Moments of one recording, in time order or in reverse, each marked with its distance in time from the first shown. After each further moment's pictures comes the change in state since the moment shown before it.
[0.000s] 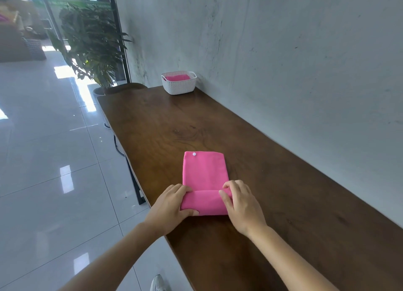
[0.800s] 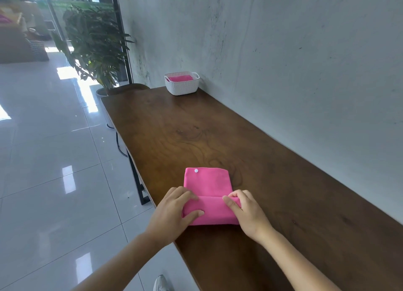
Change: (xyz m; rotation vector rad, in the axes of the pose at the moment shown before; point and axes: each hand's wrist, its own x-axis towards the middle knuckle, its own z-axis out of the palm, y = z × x) left_hand -0.022 0.008 -0.003 -0.078 0.159 0.061; right_hand -0.011 0.000 -0.001 0.333 -0.227 0.232
